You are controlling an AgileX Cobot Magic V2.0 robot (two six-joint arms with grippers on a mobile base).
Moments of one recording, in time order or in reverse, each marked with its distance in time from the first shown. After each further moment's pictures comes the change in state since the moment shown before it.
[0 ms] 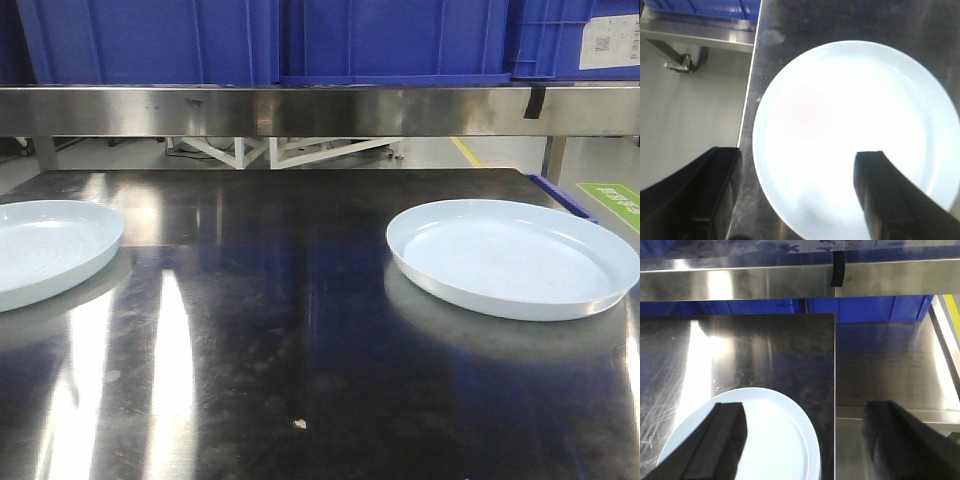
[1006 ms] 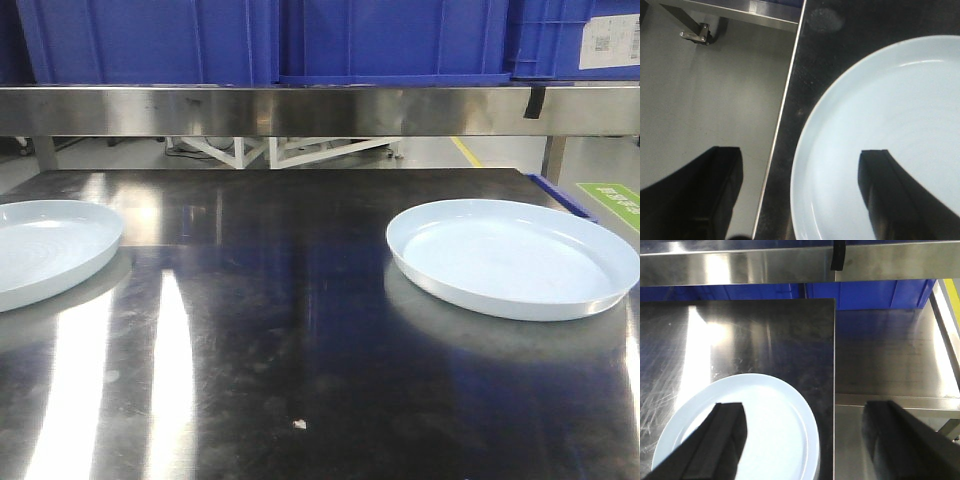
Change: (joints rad) left arm 0.081 0.210 0.000 0.038 -0.117 -0.021; right arm 0.000 0.000 0.000 0.000 0.045 0.000
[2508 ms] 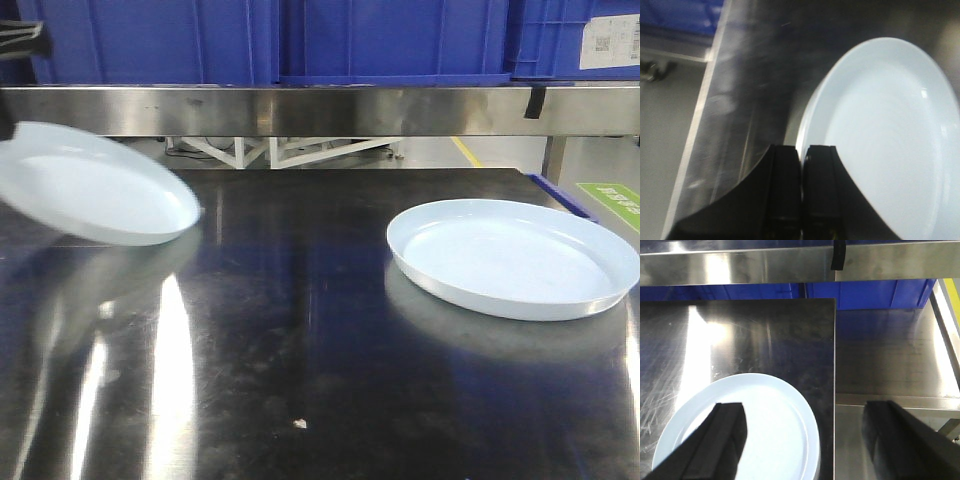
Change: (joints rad) left arm -0.146 0.062 -0.274 -0.140 0.094 0.001; right arm 0.000 0.000 0.000 0.000 0.002 0.000
